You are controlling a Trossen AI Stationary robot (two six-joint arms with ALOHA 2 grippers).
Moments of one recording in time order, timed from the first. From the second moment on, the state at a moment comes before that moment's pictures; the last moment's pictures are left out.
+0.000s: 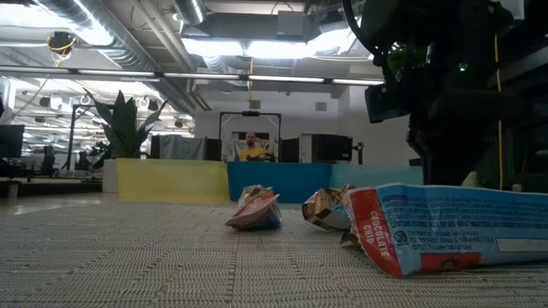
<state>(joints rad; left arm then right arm) -0.24 1.07 1.33 -1.01 -0.78 -0.55 0.32 1.74 0.99 -0.66 0.10 0.63</state>
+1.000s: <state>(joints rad) -0.24 1.07 1.33 -1.02 -0.79 -0.57 0.18 1.21 1.35 -1.08 0.53 0.46</state>
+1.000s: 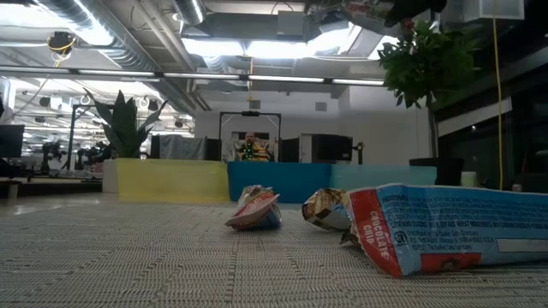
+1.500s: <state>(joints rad) -0.24 1.07 1.33 -1.01 -0.87 -0.58 -0.16 1.20 1.35 -0.89 0.39 -0.06</state>
